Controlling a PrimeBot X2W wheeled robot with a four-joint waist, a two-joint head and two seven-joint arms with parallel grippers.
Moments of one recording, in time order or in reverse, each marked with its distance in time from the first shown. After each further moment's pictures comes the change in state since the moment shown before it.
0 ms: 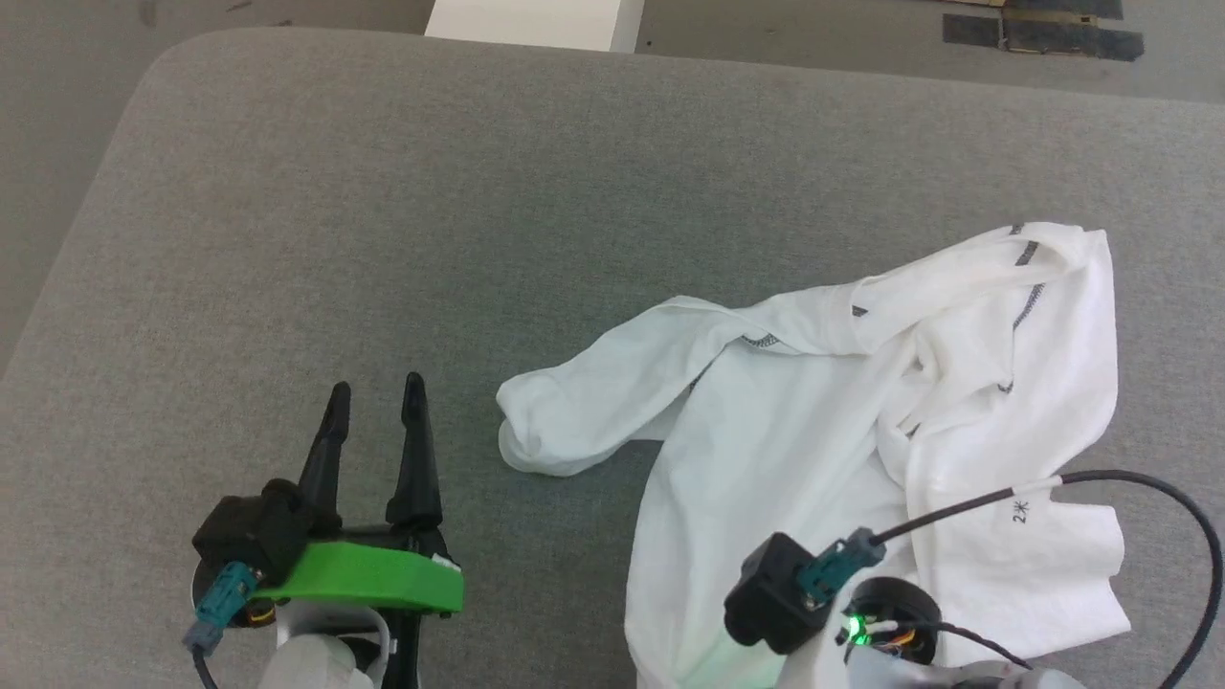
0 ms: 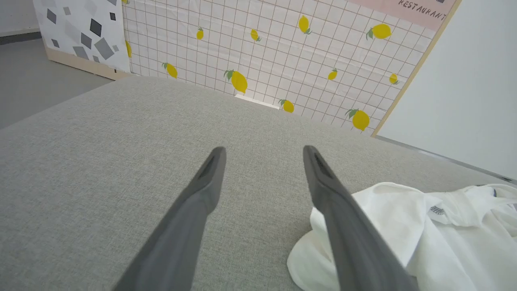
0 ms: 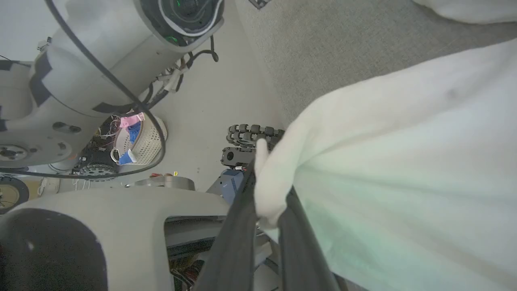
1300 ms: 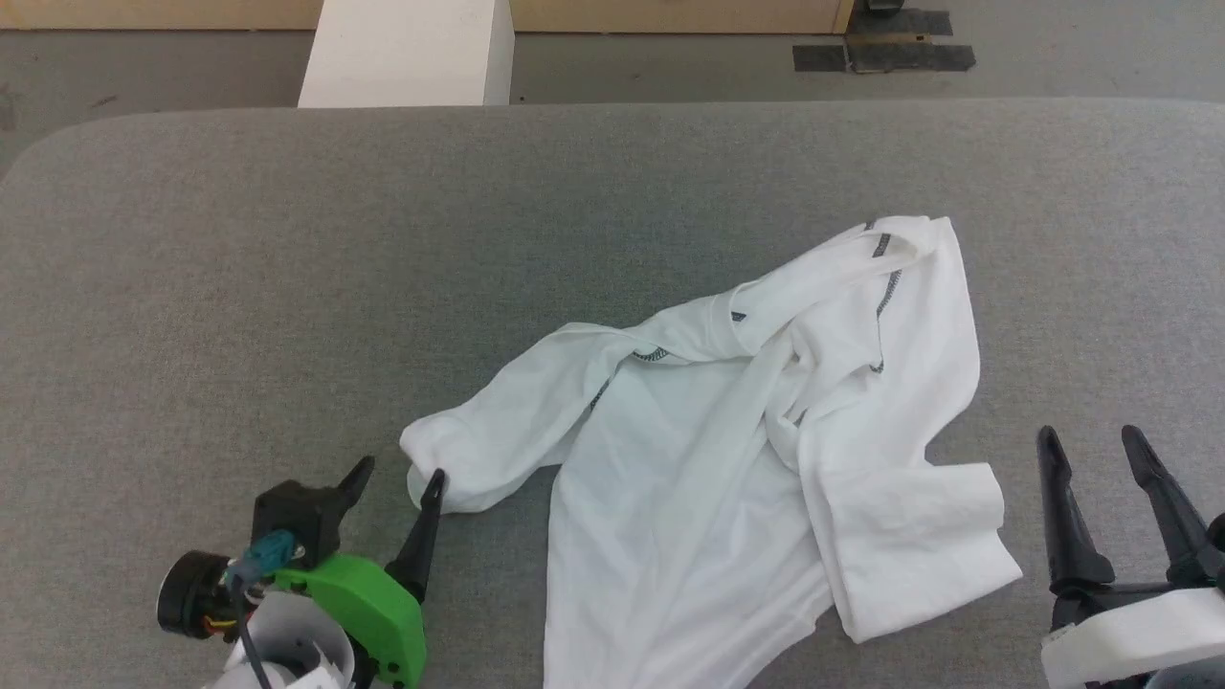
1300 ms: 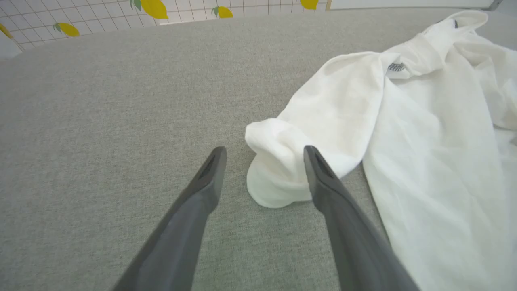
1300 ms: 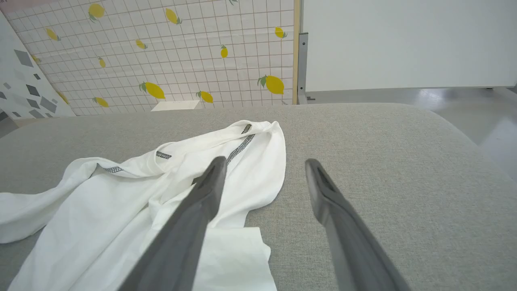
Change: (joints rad) left arm 0.058 0.212 -0.090 -0.048 0.081 -0.049 0.359; right arm 0.299 0.320 -0.786 0.120 -0.657 0.000 -0.881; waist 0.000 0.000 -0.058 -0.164
